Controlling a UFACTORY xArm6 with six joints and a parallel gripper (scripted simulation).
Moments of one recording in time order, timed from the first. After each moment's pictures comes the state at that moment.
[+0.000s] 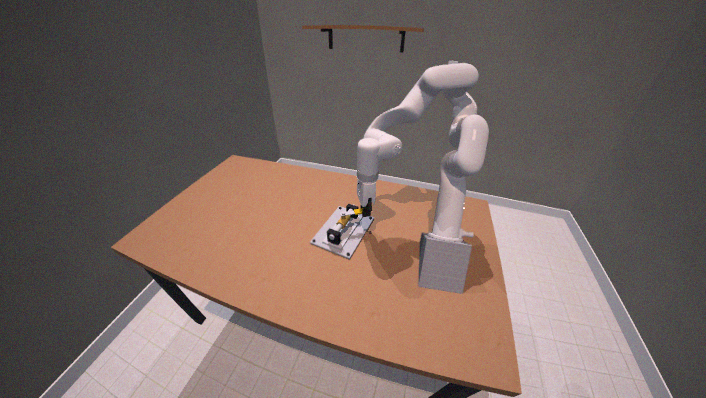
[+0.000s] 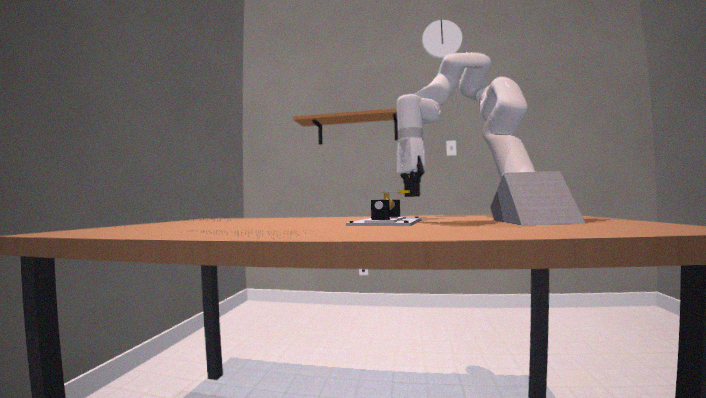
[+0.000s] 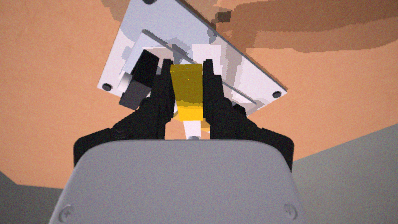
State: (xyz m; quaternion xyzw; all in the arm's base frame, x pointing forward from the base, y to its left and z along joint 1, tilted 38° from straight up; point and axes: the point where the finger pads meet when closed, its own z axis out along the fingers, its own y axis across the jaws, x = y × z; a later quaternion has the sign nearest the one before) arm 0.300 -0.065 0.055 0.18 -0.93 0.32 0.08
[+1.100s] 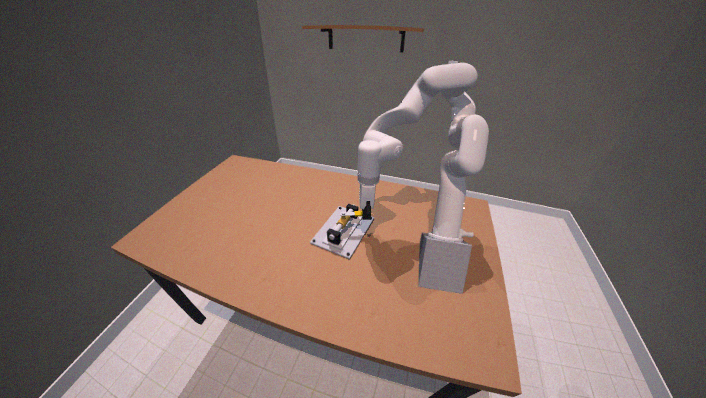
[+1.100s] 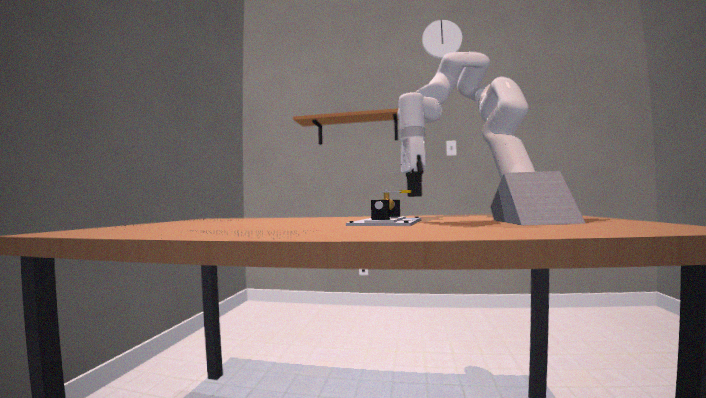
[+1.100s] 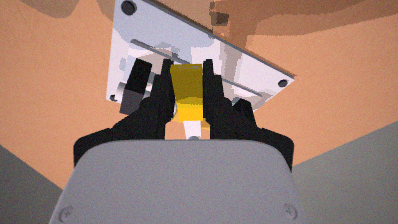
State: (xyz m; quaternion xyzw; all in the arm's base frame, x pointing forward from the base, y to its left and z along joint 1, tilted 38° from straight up) arm 0.295 -0.053 0.045 0.09 -0.94 0.33 0.05
